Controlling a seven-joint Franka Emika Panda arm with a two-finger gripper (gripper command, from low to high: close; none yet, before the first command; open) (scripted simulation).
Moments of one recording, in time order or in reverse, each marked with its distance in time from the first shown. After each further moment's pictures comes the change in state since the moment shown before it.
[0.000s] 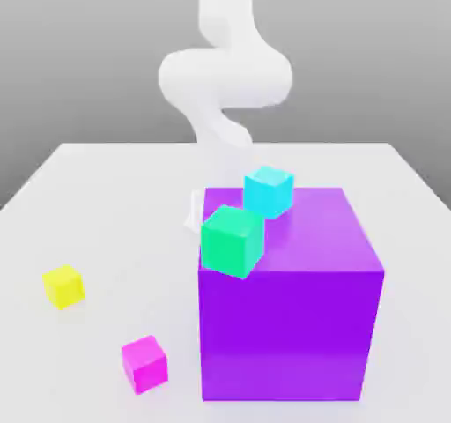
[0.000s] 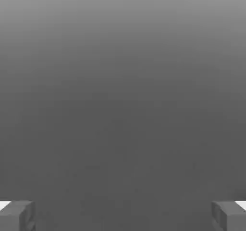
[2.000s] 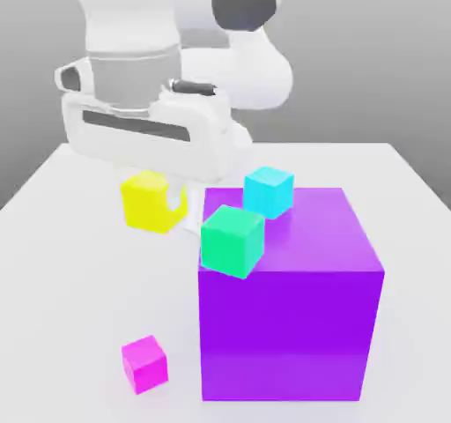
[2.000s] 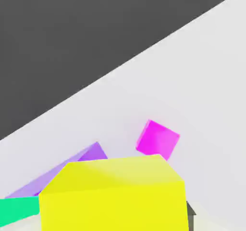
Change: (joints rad) arm -0.109 0.385 0.130 -0.017 0.071 -0.314 0.388
